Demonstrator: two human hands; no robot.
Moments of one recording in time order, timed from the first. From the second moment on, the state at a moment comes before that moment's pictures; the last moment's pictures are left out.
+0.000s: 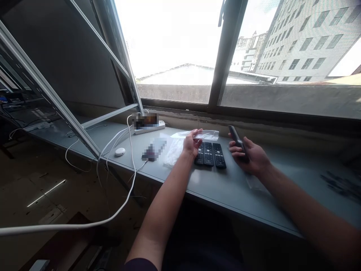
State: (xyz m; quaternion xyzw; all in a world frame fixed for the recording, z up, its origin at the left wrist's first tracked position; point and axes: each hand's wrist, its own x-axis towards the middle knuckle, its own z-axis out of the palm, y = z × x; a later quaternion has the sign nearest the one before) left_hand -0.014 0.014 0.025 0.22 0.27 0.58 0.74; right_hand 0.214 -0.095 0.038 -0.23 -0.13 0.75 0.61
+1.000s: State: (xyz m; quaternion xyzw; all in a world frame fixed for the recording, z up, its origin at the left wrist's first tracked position) left_hand -0.014 0.011 0.029 0.21 0.27 0.58 0.74; right_hand 0.213 -0.097 0.042 -0.27 -0.12 0.75 0.59
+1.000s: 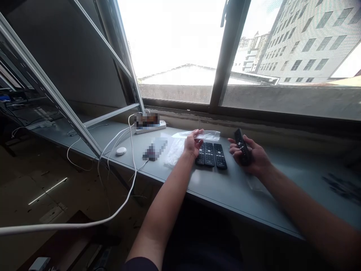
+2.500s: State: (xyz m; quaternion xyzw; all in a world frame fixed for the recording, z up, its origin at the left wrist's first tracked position) left_hand -0.013 0.013 0.026 0.20 0.27 0.58 0.74; right_hand 0.205 -0.090 0.027 -0.36 -0.27 0.66 0.60
